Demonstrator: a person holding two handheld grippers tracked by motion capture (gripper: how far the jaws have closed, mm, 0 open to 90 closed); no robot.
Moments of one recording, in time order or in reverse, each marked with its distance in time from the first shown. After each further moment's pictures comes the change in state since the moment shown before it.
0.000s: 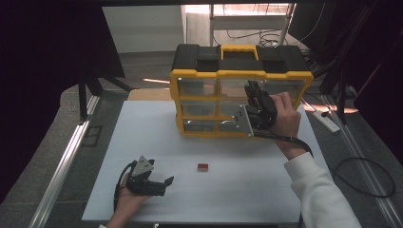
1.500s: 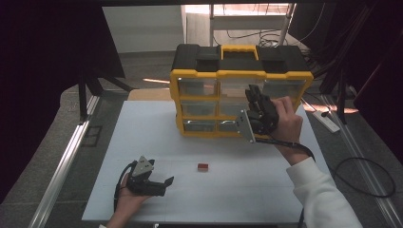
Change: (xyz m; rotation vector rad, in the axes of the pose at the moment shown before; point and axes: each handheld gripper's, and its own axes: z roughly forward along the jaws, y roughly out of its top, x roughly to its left) left arm 0.000 0.000 0.000 0.003 0.000 0.004; right arm 0.000 0.001 -0.014 -0.007 0.009 0.000
